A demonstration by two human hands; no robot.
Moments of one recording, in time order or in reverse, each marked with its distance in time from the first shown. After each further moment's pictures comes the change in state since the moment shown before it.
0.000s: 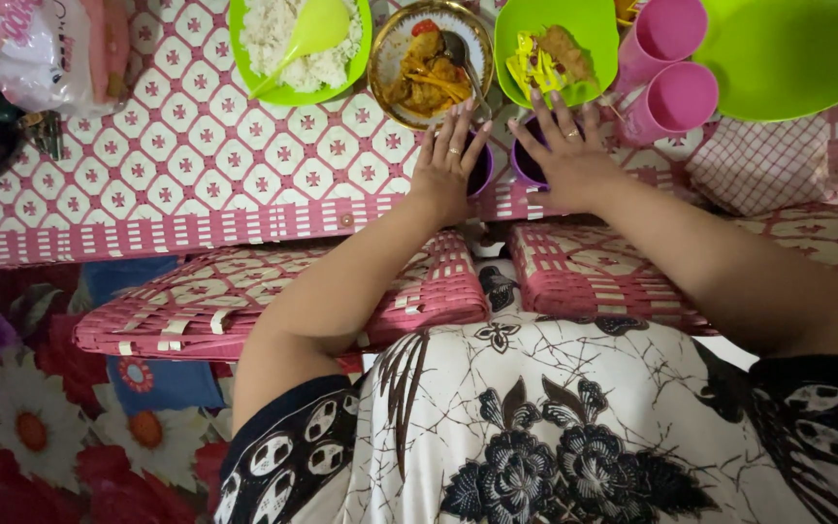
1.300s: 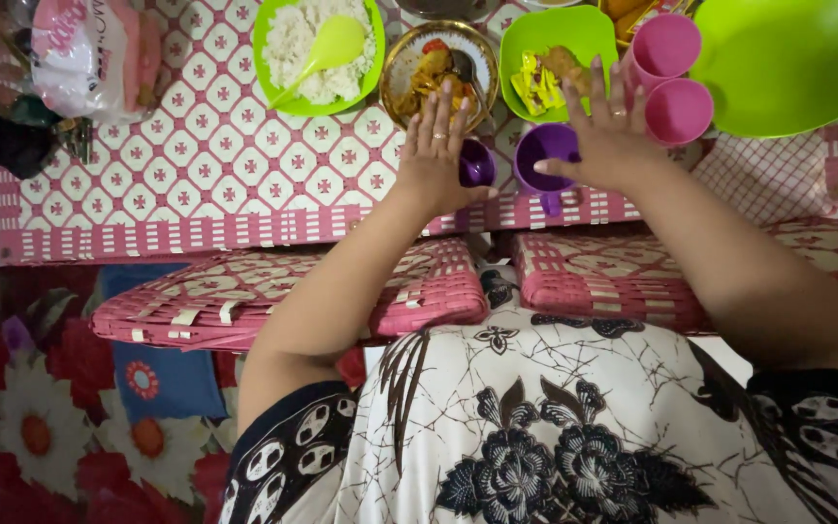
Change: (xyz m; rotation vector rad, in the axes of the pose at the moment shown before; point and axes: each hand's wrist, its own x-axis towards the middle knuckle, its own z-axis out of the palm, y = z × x) left_hand -0.011 -0.016 -0.079 -0.135 -0.077 -0.155; right_hand 0.000 0.036 -0.040 0.110 -0.010 0.188
